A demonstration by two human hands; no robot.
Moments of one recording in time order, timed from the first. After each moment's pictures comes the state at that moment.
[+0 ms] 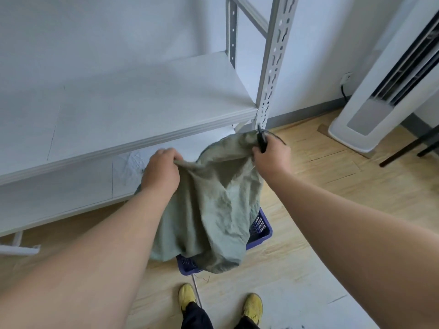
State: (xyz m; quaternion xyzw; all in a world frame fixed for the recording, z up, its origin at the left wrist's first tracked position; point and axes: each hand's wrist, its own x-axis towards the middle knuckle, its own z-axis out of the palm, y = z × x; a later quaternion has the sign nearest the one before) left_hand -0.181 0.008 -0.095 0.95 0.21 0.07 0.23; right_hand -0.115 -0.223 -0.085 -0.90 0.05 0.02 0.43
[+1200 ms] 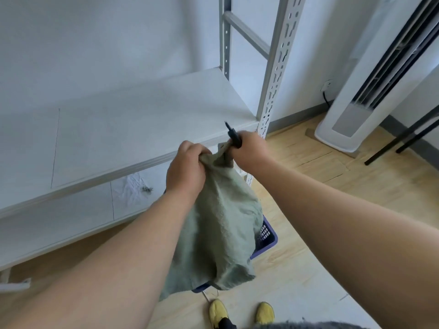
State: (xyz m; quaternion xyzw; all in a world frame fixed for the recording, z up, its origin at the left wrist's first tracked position) left_hand -0.160 0.007 -0.040 0.93 0.06 0.16 0.33; right_hand -0.114 -0.137 -0.011 -0.91 -0.03 0.04 0.41
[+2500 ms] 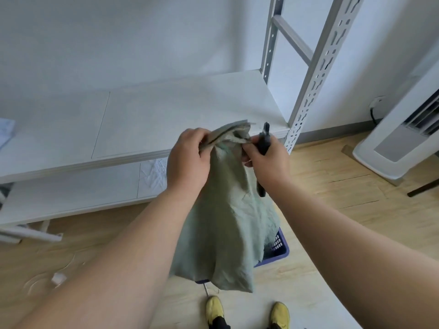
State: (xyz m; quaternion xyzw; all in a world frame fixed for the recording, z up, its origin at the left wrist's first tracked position) left_hand -0.191 0.014 -0.015 0.93 0.13 0.20 0.29; right_hand -0.127 -0.139 -0.033 -0.80 0.00 0.08 0.60
